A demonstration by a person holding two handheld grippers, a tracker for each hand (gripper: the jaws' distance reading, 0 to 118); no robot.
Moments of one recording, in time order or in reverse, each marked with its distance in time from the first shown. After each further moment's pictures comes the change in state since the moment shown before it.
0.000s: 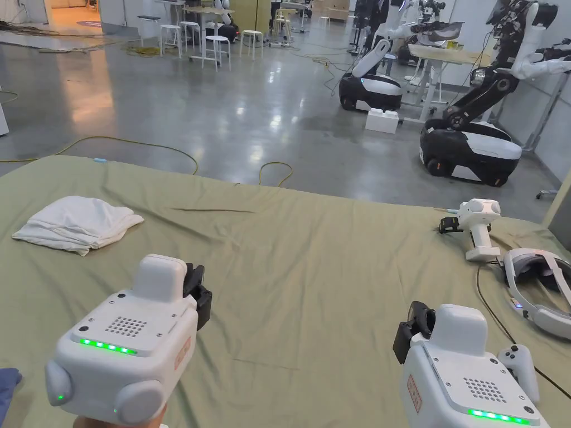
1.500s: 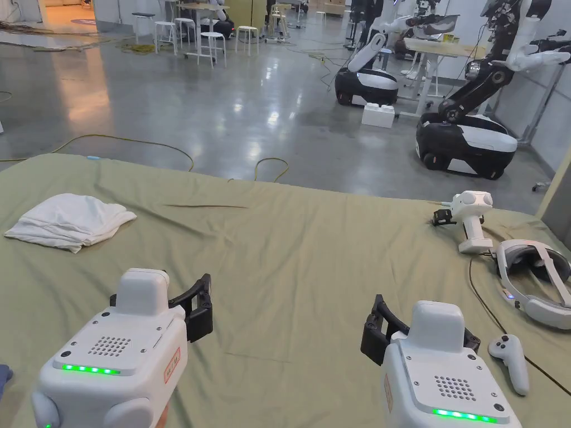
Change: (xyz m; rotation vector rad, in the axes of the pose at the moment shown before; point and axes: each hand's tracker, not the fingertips) left arm 0.003 -0.010 0.012 0.033 0.013 0.109; right arm -0.007 -0.004 0.009 0.023 -0.054 0.072
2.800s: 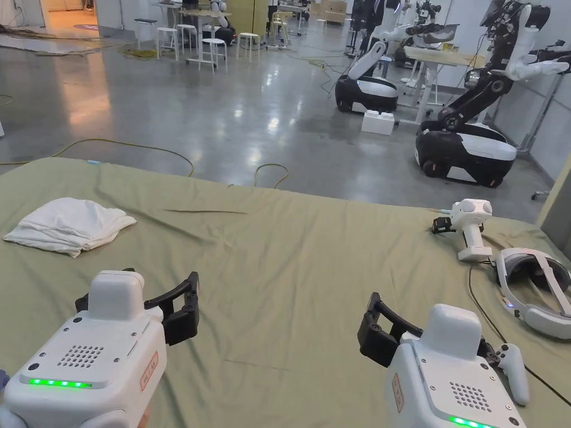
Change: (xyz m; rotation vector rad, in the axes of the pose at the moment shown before) left arm -0.017 0.005 0.011 0.082 0.034 0.012; right arm 0.007 0.007 -0.001 0.042 0.001 -0.143
